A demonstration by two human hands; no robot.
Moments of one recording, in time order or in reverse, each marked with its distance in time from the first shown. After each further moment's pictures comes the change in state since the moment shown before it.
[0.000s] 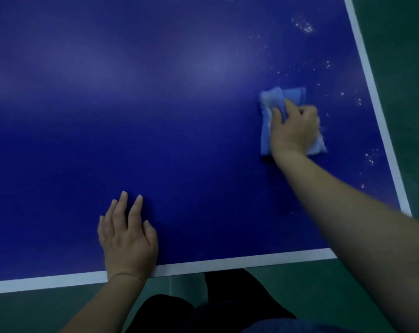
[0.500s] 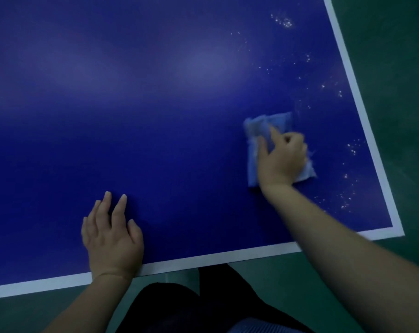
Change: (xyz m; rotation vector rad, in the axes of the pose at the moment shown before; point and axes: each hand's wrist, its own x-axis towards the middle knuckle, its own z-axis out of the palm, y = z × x) left_hand 0.000 0.006 -0.002 -0.013 -0.019 -0.027; right_hand -0.065 0.037 -0.019 0.047 0.035 -0.038
